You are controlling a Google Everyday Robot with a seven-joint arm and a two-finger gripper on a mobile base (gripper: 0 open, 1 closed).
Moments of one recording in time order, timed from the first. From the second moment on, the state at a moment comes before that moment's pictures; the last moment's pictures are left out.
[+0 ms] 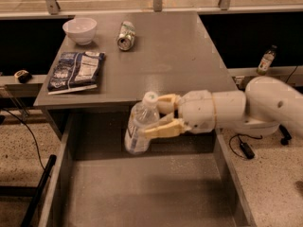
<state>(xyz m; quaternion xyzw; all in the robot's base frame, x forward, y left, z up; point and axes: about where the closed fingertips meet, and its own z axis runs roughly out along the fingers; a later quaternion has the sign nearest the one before) 0.458 0.008 0.860 -0.55 0.53 0.42 0.49</state>
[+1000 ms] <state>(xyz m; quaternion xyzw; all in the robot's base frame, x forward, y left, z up) 0.599 -0.103 0.946 -0.49 0.67 0.33 0.45</state>
